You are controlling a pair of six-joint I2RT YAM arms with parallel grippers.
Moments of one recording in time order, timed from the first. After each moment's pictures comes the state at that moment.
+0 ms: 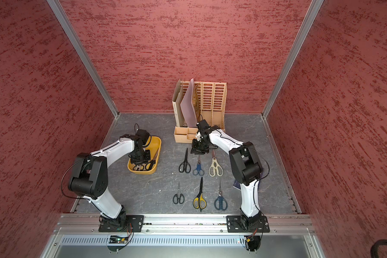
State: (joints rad) left arm -0.21 1.72 1.12 -0.91 -0.09 -0.46; right arm 0.46 2.01 1.55 -0.80 -0.47 0.54
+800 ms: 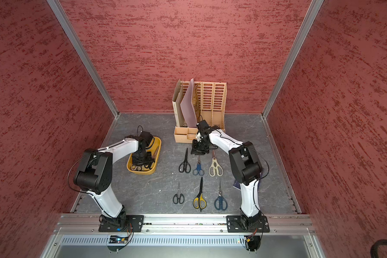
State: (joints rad) left arm -0.22 1.78 1.12 -0.90 -0.17 -0.47; right arm 0.46 2.01 1.55 -0.81 -0.47 0.53
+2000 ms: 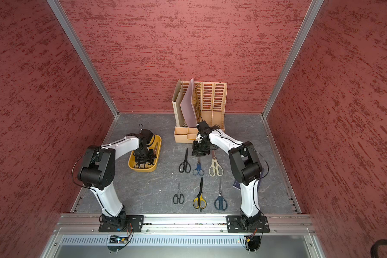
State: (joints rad) left arm -0.21 1.84 1.18 -0.85 -0.06 -0.47; right arm 0.46 2.02 1.55 -0.85 -0.46 0.51
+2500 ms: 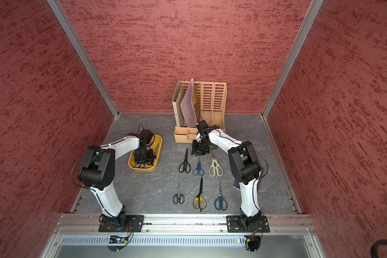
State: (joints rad) left arm -0.21 1.84 1.19 -0.90 -0.08 -0.47; right arm 0.46 2.04 1.58 -0.85 -0.46 0.52
